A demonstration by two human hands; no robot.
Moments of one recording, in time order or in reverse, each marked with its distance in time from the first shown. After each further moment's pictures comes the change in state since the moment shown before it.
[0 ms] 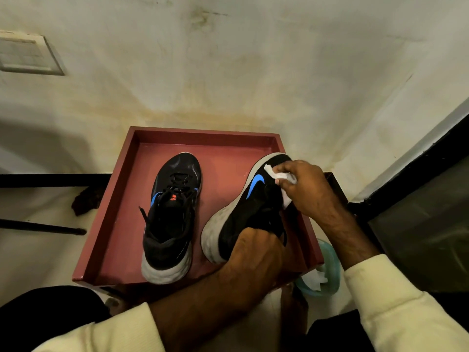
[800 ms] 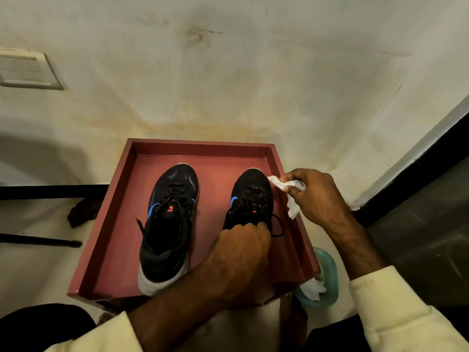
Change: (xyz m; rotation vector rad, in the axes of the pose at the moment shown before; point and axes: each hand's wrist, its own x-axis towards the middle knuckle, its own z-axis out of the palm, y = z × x) left_hand -0.012 -0.028 -0.044 -0.339 -0.027 -0.052; right_hand -0.004 0.009 -0.023 0.017 0.043 0.064
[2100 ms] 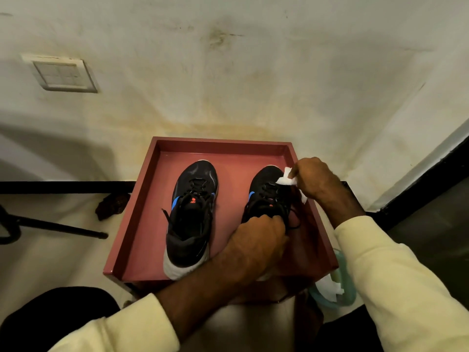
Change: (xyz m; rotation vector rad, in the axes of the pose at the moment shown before) left_hand -0.002 -0.003 -0.002 -0.111 -0.004 -0.054; right_hand 0.052 -0.006 0.035 -0.357 -0.191 0.041
